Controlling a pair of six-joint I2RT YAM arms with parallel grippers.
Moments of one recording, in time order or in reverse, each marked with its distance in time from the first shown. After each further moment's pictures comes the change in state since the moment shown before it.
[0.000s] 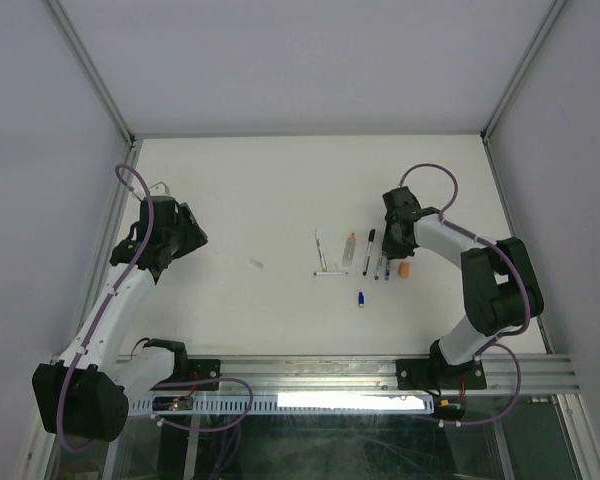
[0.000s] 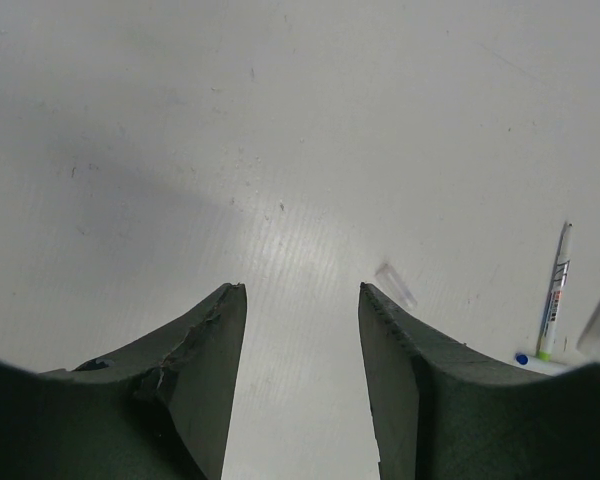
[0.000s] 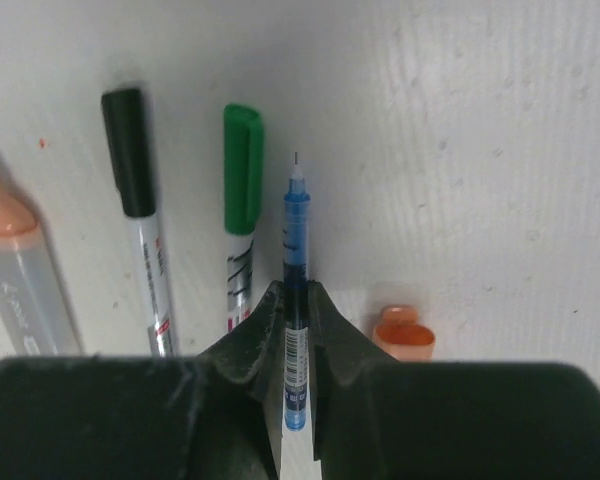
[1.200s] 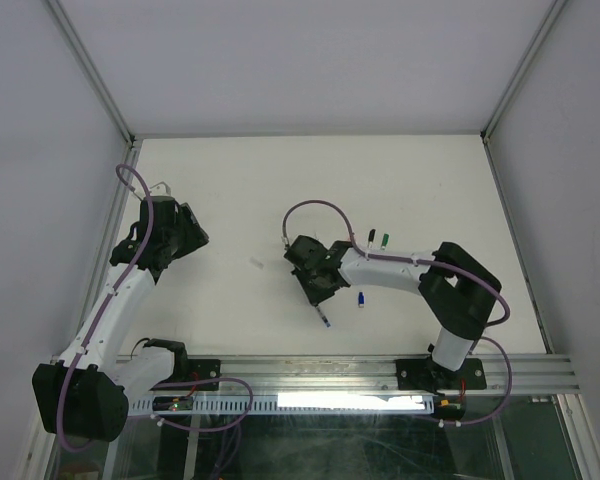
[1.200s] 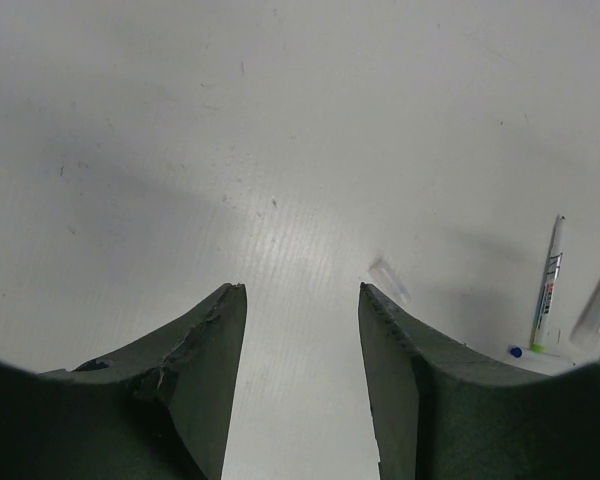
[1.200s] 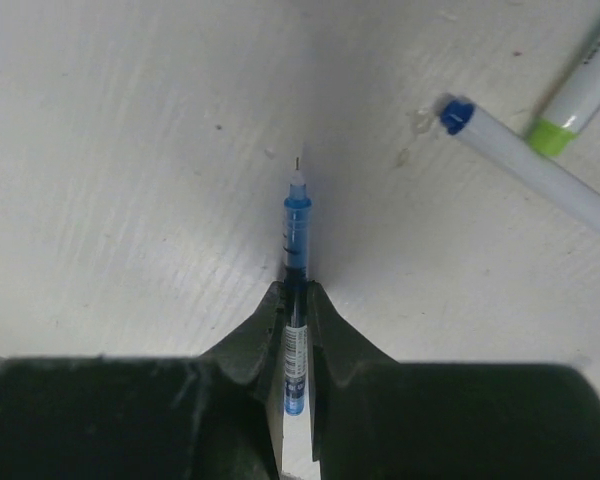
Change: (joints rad) left arm 0.000 0.000 0.000 0.001 0.018 0.000; right arm 0.690 0.107 0.136 -0.083 -0.116 -0.023
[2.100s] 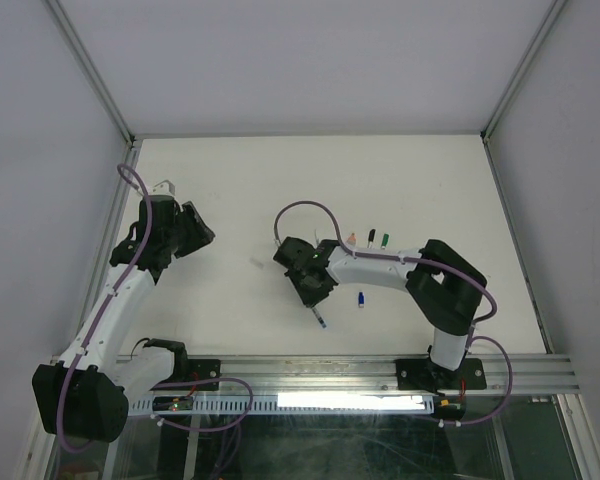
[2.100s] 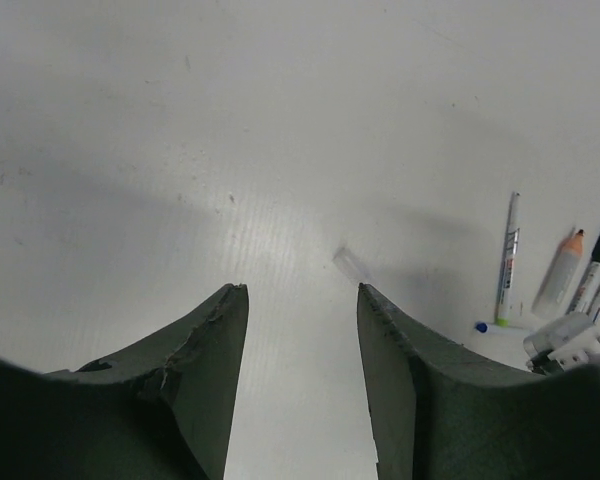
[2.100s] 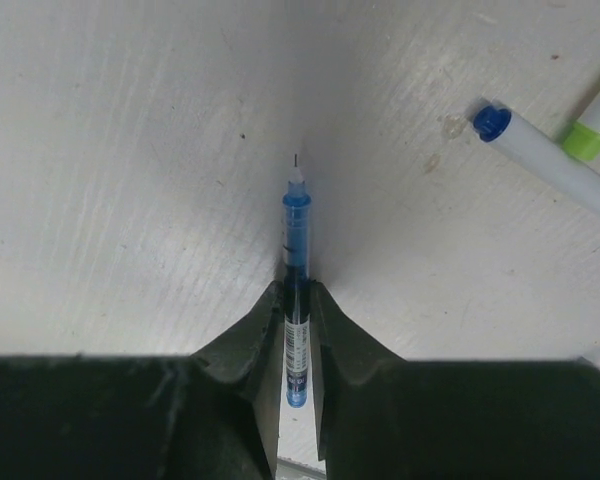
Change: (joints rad) left arm 0.000 -0.003 0.000 0.020 0.069 0.003; right arm 0.054 0.079 0.093 -0.087 0.020 0.018
